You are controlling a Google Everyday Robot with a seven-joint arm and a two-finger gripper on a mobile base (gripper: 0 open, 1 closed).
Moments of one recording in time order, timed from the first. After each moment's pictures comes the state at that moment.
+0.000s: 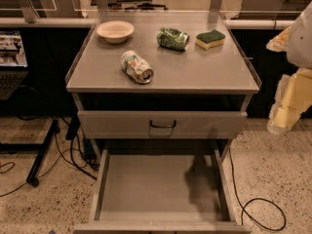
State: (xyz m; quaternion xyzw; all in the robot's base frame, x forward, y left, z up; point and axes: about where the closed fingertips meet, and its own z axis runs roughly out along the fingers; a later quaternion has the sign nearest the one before) arm 0.438 -0.217 0.976 -0.60 0.78 -0.03 0.16
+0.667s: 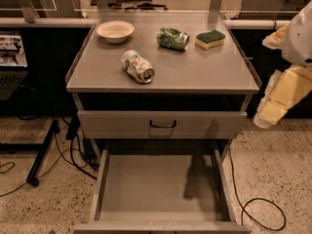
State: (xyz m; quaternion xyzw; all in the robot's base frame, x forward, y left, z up) arm 0.449 -0.204 0.977 -0.58 0.79 -0.01 0.21
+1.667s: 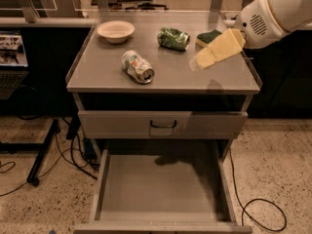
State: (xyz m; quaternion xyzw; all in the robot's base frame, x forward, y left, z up) arm 0.557 -0.142 0.976 -0.37 0.86 0.16 0.31
